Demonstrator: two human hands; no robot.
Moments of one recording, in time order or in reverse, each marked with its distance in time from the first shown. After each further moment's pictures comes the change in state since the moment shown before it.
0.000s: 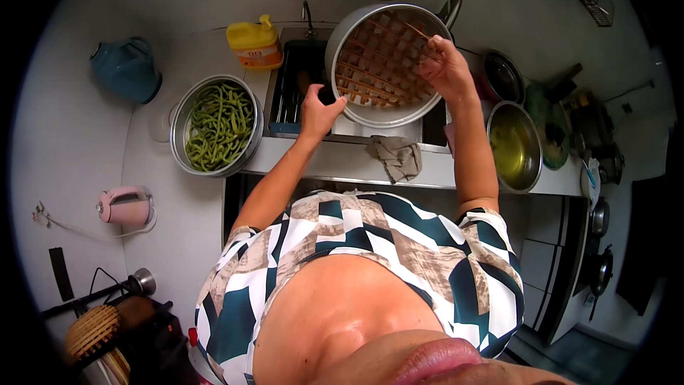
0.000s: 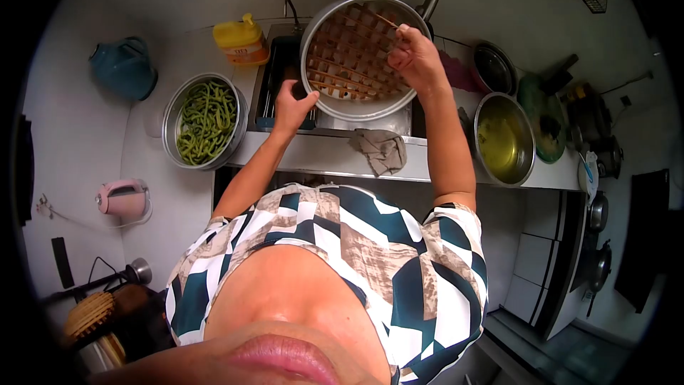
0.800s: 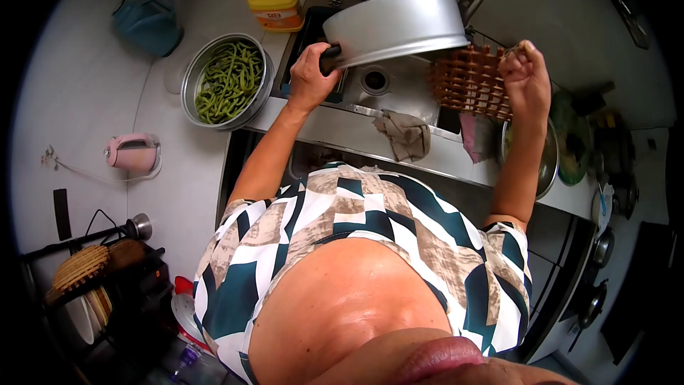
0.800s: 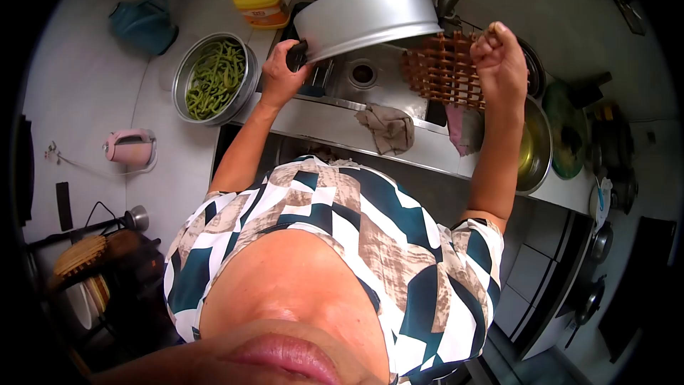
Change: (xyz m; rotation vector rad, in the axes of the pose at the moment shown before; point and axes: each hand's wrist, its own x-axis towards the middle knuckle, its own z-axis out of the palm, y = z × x) left_hand -0.016 0.038 -0.044 0.496 0.176 0.661; right_hand -0.059 -0.059 -0.015 -0.094 0.036 -0.232
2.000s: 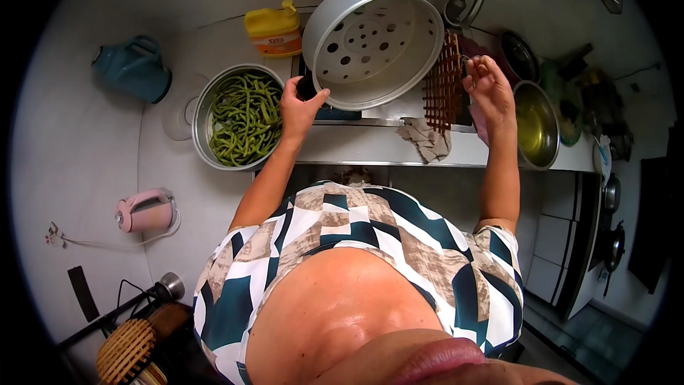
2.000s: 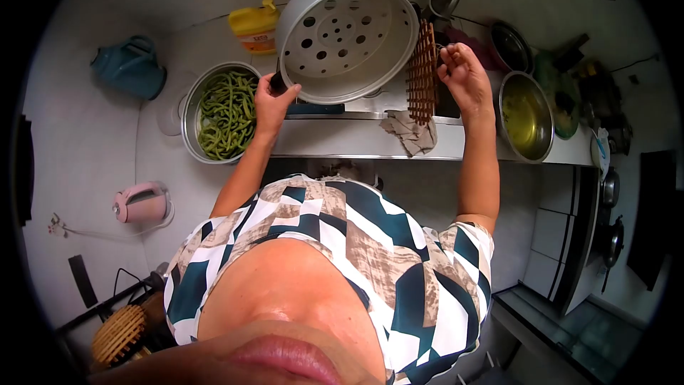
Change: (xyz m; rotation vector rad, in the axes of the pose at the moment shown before) left_hand -0.009 -0.076 -0.044 -0.638 -0.102 -0.660; right_hand -0.012 0.096 0.023 0.066 0.307 0.137
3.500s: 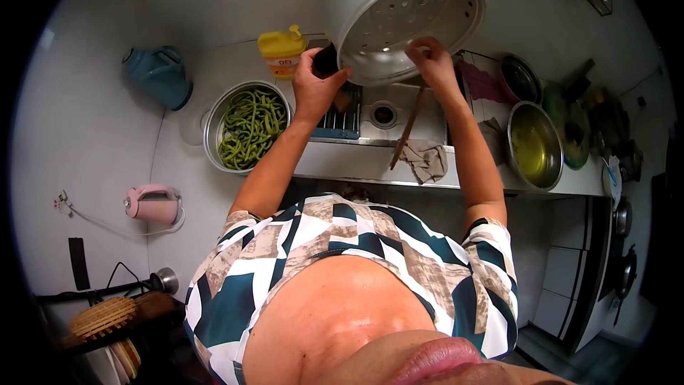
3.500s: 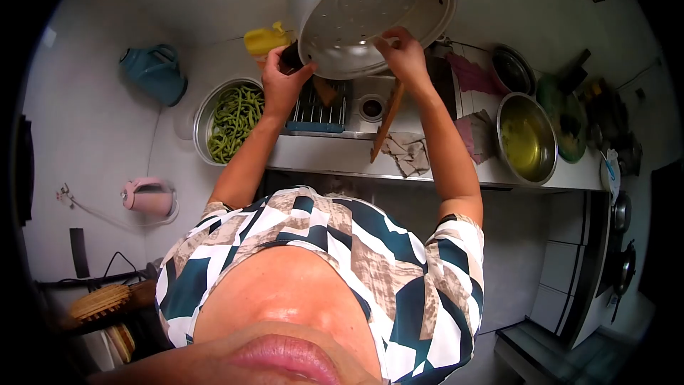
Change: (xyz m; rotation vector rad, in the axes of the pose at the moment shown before) left_hand 0.007 0.098 0.039 0.067 0.033 0.353; right_hand 0.021 0.039 0.078 -1.038 -0.069 -0.535
